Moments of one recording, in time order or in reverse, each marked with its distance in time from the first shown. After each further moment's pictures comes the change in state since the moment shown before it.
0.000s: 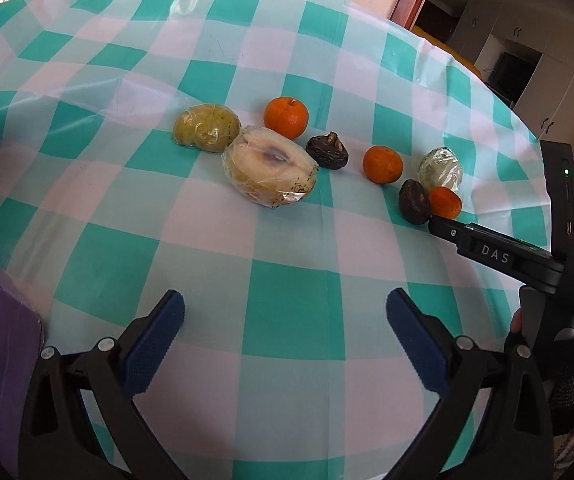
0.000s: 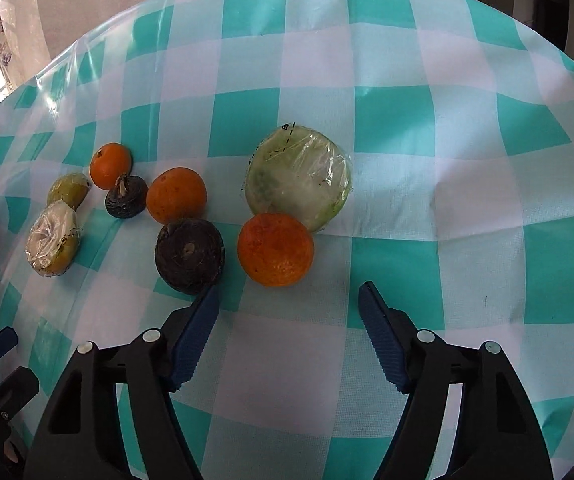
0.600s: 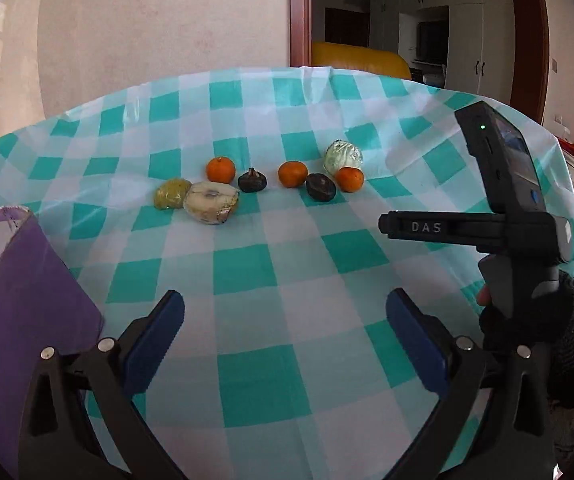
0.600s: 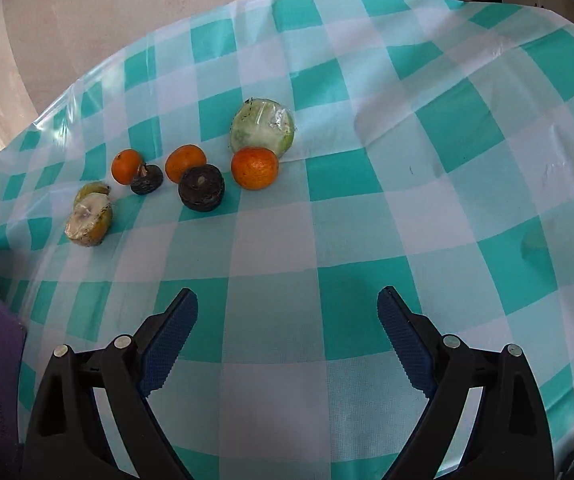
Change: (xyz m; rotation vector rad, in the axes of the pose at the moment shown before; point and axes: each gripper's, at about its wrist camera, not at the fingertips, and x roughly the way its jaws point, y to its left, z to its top) left arm -0.074 -0.049 -0.064 0.322 -0.163 0.012; right arm -0.061 -0.016 -0.078 0.232 -0.065 0.013
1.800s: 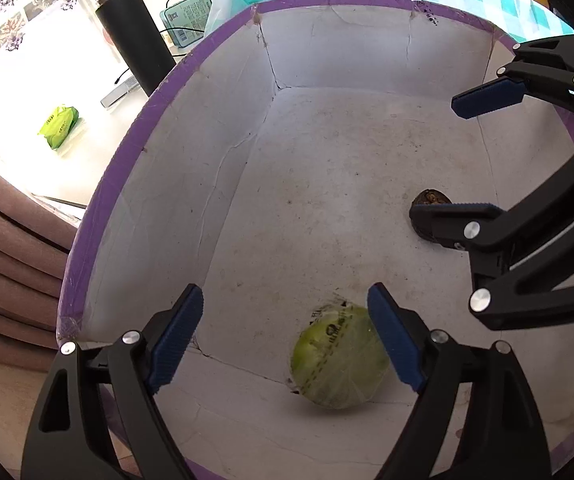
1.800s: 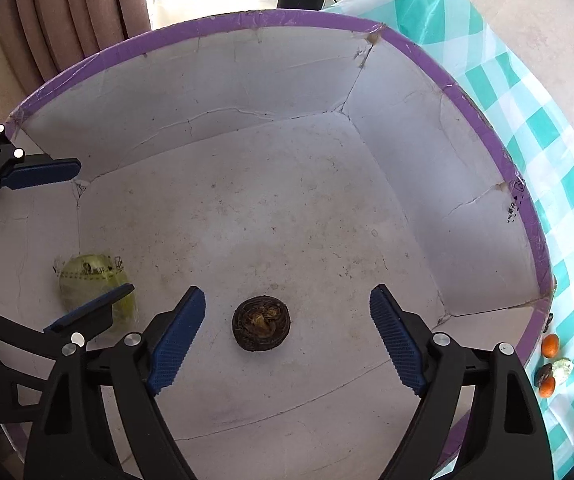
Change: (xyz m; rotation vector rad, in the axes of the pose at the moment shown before) left arm -0.176 0.274 -0.109 -0.105 0.448 0.402; right arm -0.082 0.430 -0.144 -1.105 0.275 0.261
